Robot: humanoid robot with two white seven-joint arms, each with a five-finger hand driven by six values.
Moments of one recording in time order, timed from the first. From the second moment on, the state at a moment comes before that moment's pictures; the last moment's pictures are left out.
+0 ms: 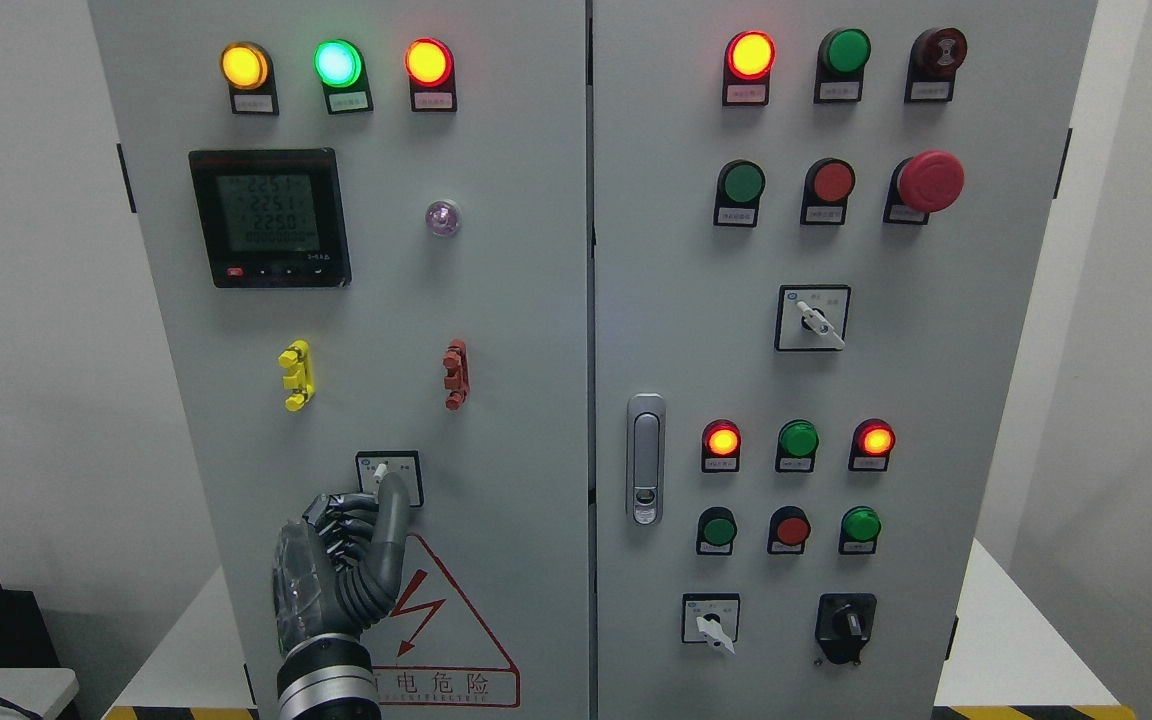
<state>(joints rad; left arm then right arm) -0.46 -0.12 -0.13 -1.86 -0.23 0.59 0.47 0.08 0.12 0.06 -0.14 0.00 0.09 -0.04</state>
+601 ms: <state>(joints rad) -0.47 -0.12 -0.13 -1.86 -0.23 0.61 0.47 0.08 0.12 0.06 -0.14 0.00 0.09 -0.04</state>
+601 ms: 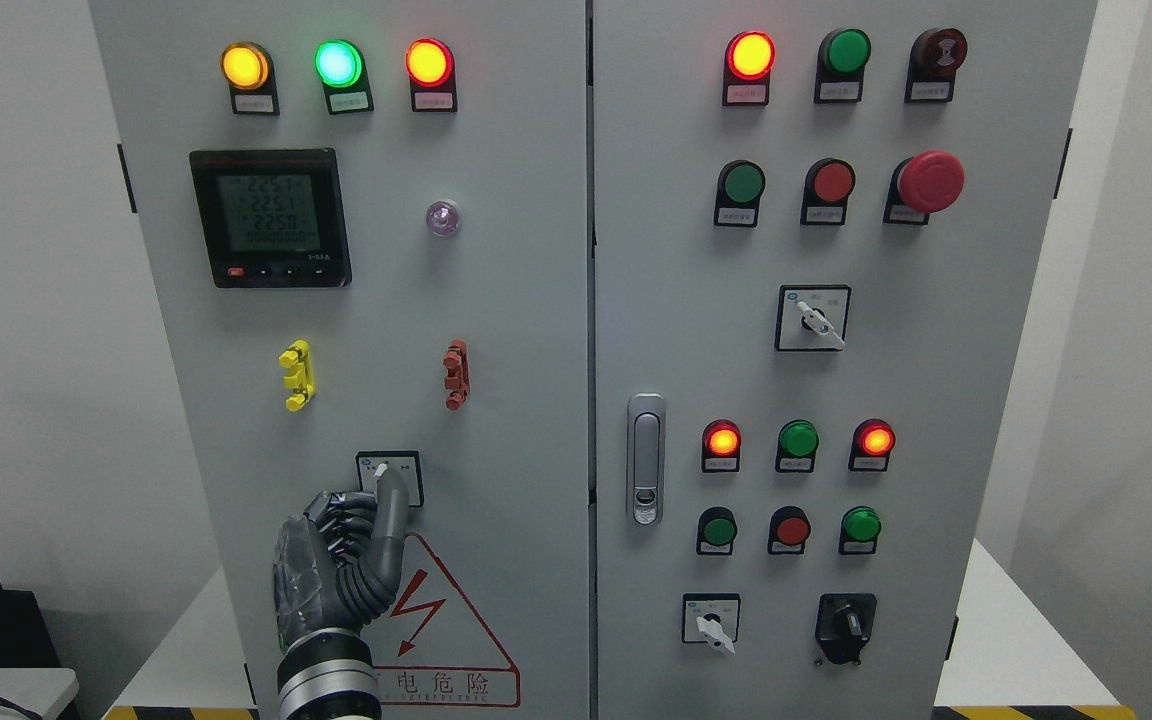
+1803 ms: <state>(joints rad) -0.48 -0.12 -0.14 -1.86 -0.23 0.64 0.46 0.08 0.12 0.06 -0.14 0.00 0.09 -0.04</state>
